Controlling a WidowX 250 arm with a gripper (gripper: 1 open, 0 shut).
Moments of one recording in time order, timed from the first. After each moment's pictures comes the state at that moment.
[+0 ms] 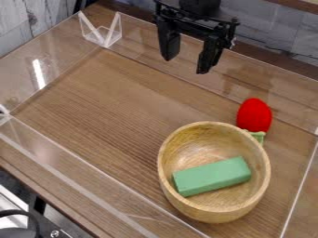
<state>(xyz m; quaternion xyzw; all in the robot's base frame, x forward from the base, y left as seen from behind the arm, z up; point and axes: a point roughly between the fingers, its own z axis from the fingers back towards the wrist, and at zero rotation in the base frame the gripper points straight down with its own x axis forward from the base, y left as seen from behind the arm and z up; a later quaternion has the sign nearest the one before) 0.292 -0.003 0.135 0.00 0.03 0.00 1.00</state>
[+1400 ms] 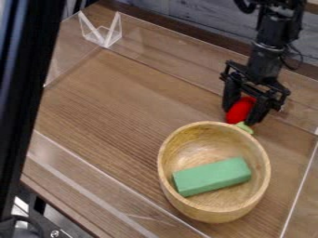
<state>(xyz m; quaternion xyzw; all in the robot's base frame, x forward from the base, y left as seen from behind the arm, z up) 0.360 -0.068 0.031 -0.01 0.11 -0.14 0.98</state>
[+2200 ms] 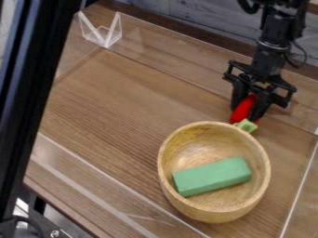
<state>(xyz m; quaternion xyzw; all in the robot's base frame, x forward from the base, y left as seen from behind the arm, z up) 0.365 -0.076 0.025 -0.02 0.11 -0.09 0.99</state>
